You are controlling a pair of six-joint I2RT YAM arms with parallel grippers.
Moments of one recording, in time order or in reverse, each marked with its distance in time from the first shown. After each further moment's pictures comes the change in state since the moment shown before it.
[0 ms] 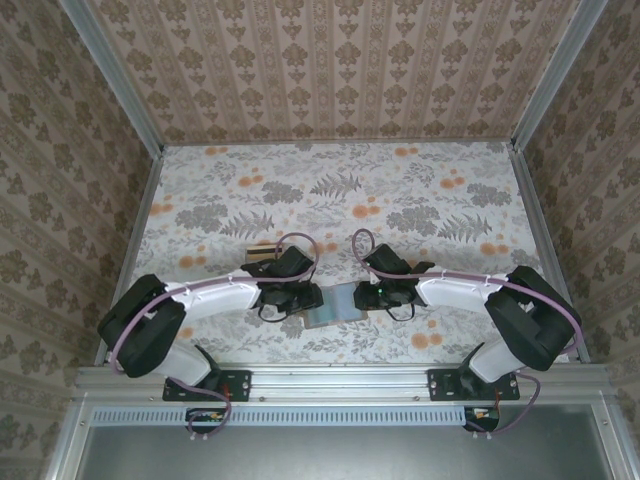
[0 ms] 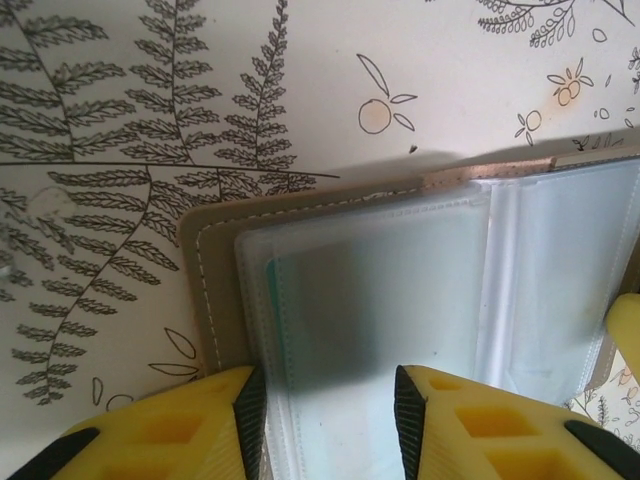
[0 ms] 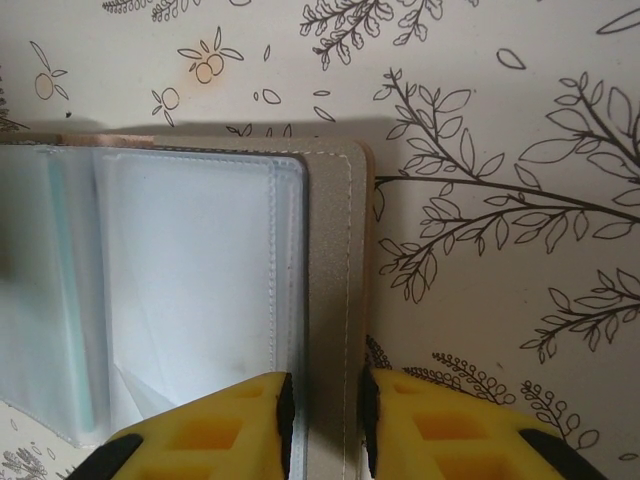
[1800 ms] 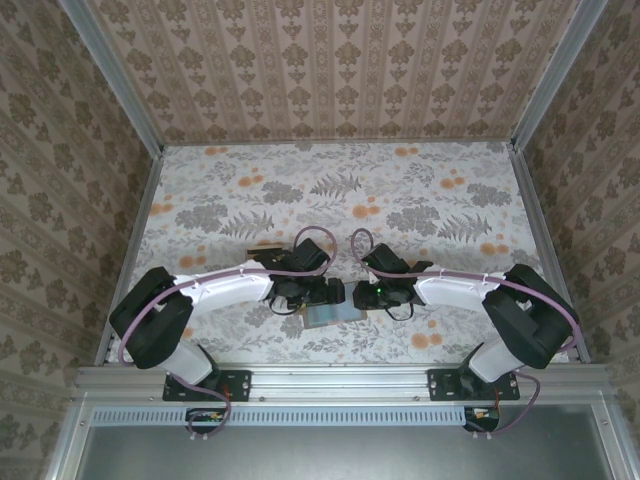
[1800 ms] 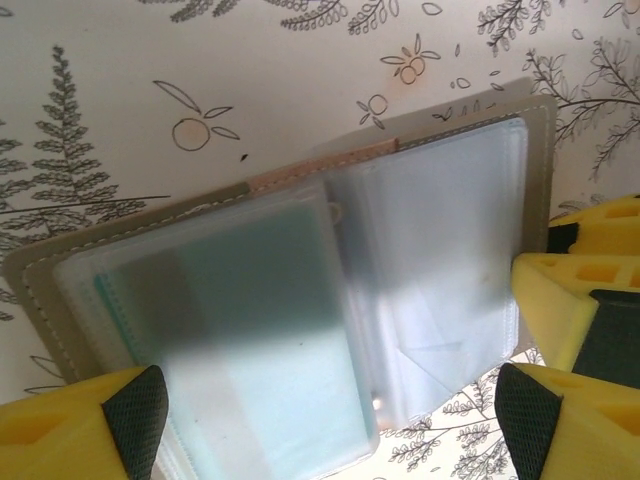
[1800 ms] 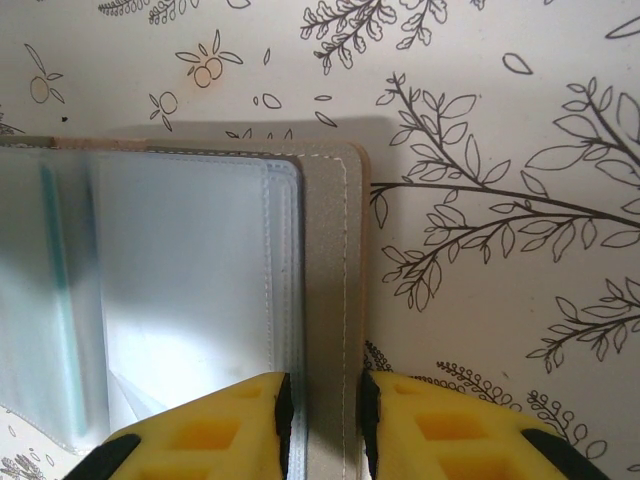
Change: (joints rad) left arm -0.052 0.066 0.150 -0.089 0.006 0.113; right arm 0.002 0.017 0.011 -0.001 0.002 0.003
